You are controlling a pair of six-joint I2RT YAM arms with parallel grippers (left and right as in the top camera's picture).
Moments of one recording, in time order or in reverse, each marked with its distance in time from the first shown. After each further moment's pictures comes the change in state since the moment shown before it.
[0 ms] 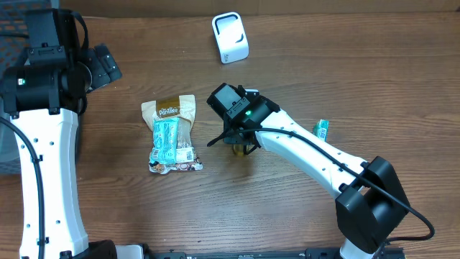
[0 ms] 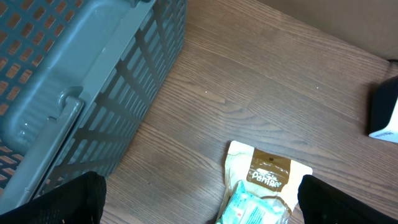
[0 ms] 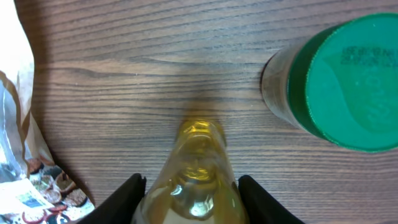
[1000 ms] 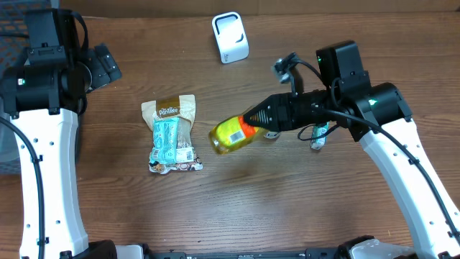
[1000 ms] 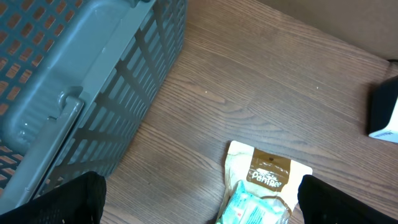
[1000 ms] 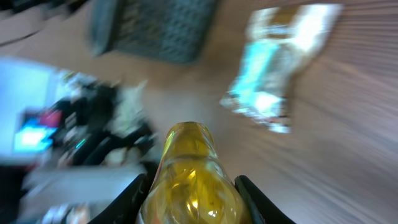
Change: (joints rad) left arm 0.000 0.000 0.000 0.000 0.000 0.000; right arm -0.419 -0.417 -0.010 -0.040 -1.139 -0.576
